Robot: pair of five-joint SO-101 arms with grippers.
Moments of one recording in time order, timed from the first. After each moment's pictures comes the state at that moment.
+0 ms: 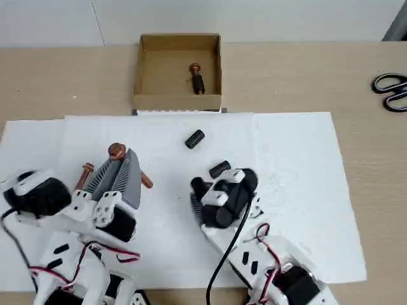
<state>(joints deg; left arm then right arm) 12.2 -103.6 63.3 54.9 34.3 -43.5 -102.9 79.9 49.8 -0.3</state>
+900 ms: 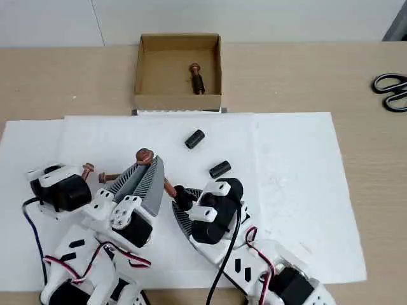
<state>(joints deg) 22.2 -103.6 66.9 52.4 36.3 -50.0 -103.3 82.3 44.9 -0.3</state>
